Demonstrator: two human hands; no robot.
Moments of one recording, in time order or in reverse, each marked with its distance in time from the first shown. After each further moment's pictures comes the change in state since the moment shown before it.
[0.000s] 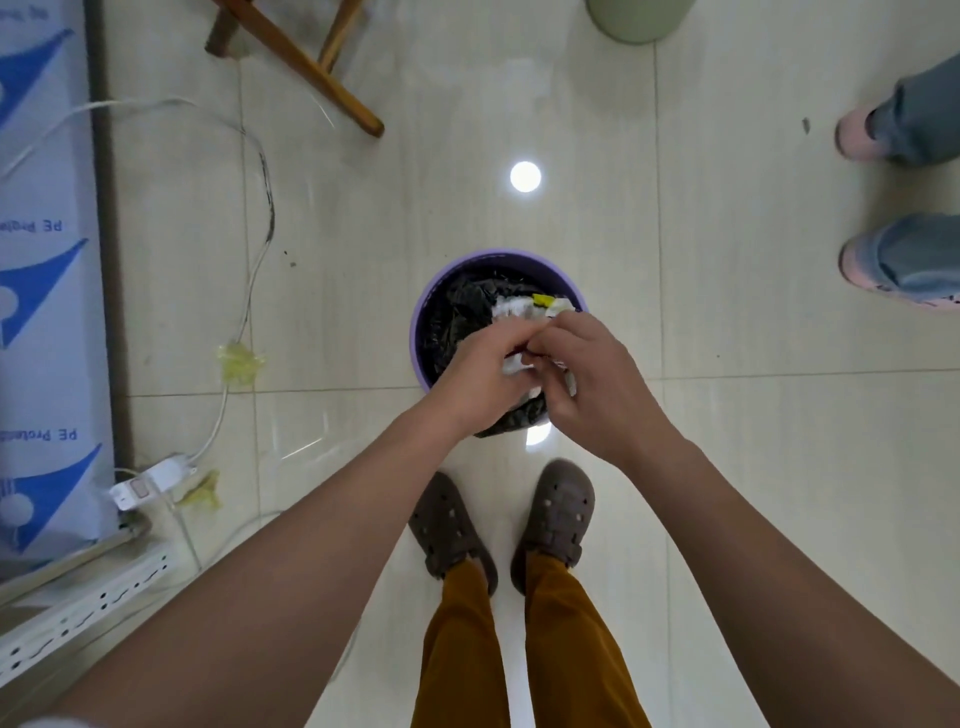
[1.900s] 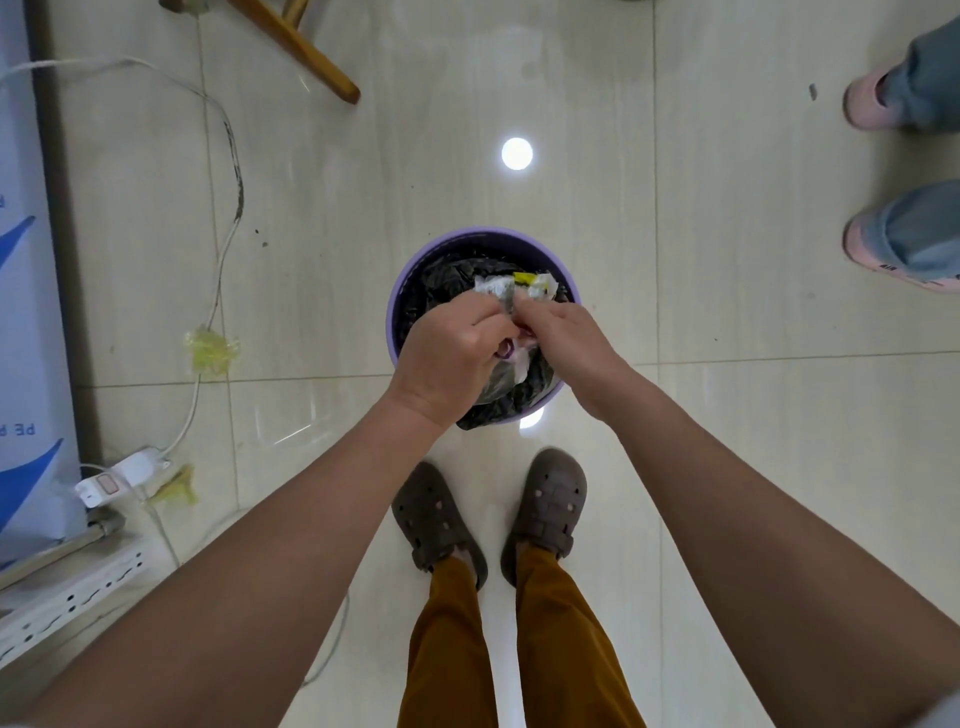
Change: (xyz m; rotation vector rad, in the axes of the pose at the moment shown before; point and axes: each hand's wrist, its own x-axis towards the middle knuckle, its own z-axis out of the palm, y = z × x) left_hand 0.010 -0.015 -0.001 0.675 0.364 0.547; right_hand 0.032 0.034 0.027 0.577 -0.212 0.708
